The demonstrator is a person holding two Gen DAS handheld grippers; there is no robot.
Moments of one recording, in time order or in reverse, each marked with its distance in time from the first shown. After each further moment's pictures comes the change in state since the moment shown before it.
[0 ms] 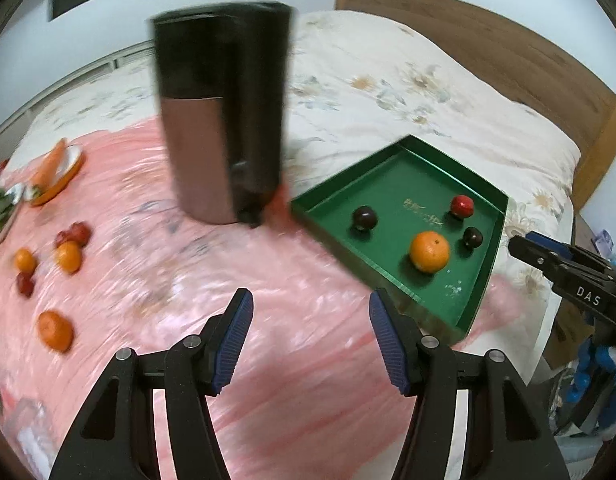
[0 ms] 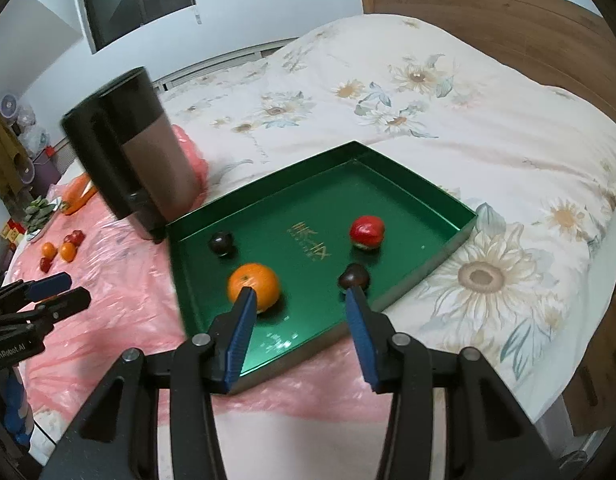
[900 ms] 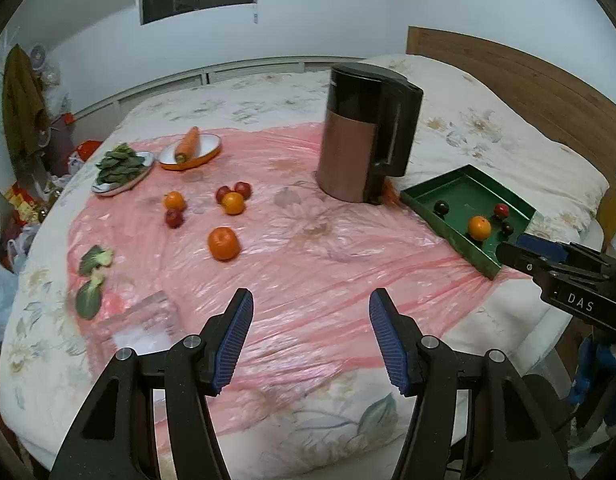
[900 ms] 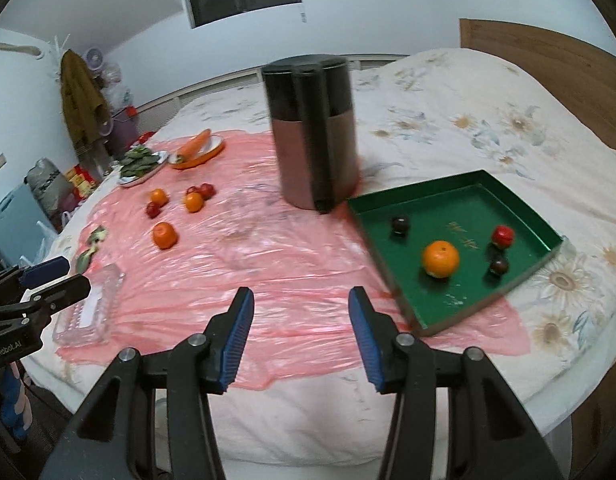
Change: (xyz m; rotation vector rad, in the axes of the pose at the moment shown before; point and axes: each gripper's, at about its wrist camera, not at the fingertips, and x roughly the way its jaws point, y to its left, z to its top) left arm -0.155 0.080 -0.105 -0.117 -0.128 0.223; right arm -0.073 0.156 -0.055 -0.215 -0.026 0.215
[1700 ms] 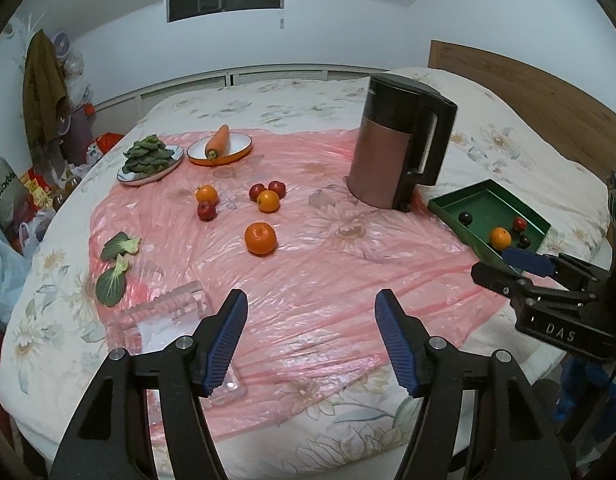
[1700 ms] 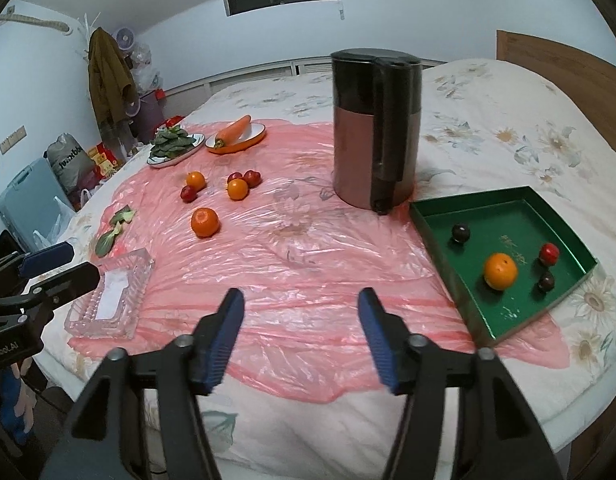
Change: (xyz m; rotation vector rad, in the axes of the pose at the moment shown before) left arm -0.001 0.039 -0.013 -0.067 -0.026 0.035; right arm 0.028 0.061 0.000 -0.083 0.014 0.054
